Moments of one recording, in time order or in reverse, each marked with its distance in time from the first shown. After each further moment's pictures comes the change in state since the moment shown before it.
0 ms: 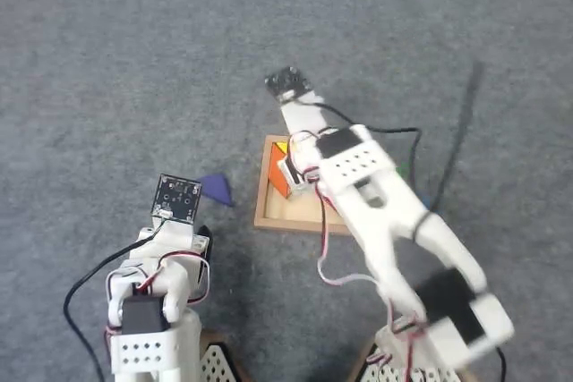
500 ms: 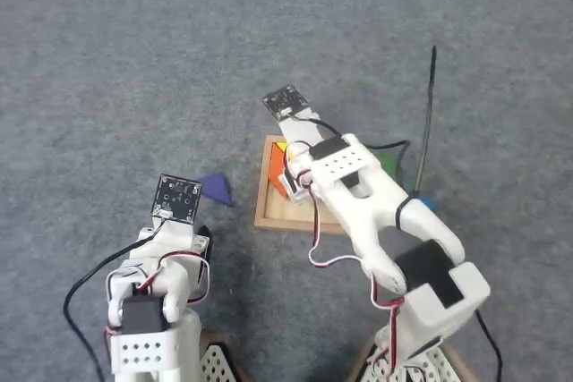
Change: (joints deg) left arm 0.0 0.0 0.0 0.0 0.0; right arm -0.4 14.3 1.1 -7.9 -0.1
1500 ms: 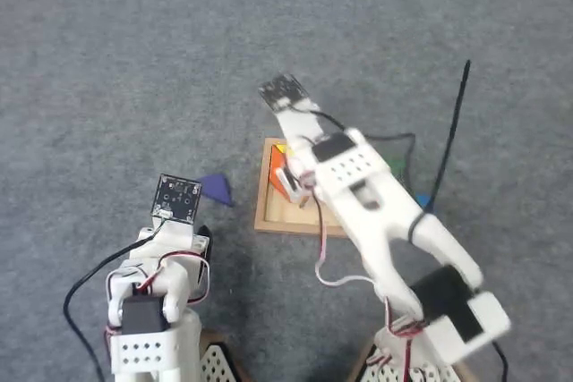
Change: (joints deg) left arm 0.0 0.0 0.0 0.0 0.0; right arm -0.8 -11.3 4.3 3.7 -0.3
